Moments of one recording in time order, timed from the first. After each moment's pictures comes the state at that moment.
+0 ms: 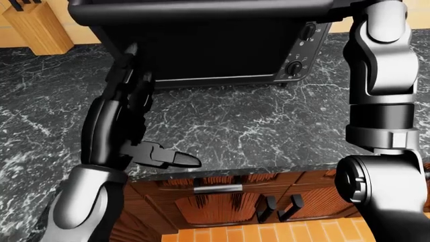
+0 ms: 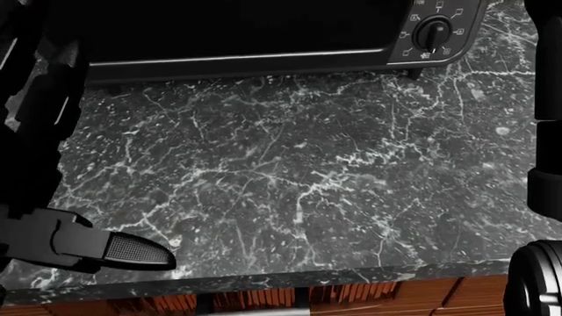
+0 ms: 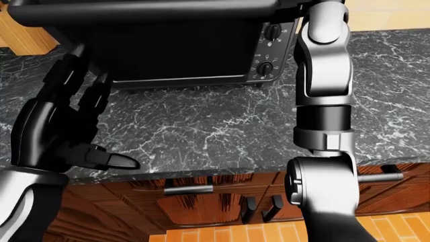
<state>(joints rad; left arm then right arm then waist) -0.33 0.19 0.21 -0.99 -0.32 0.97 -0.03 -1.21 -0.43 -0.15 0.37 -0.03 0.37 -0.16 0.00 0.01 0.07</state>
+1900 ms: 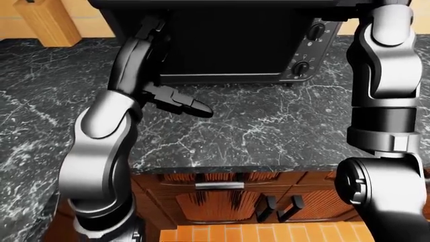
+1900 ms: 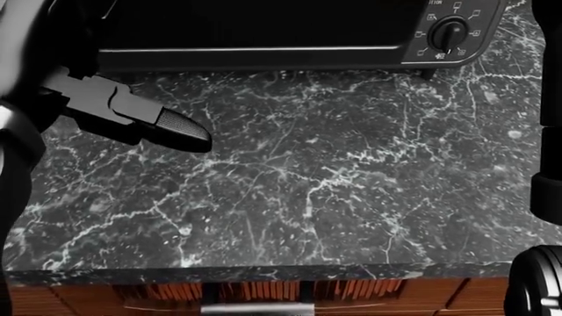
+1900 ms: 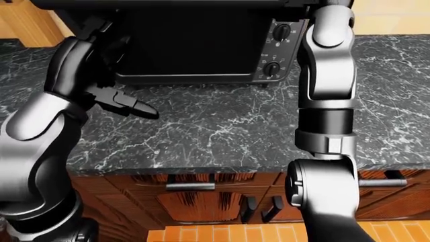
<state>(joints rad) -0.76 0.24 0.09 -0.57 -0.03 0.98 -0.23 -1.18 -0.42 -0.18 0.34 -0.03 0.39 -0.21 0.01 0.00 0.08</state>
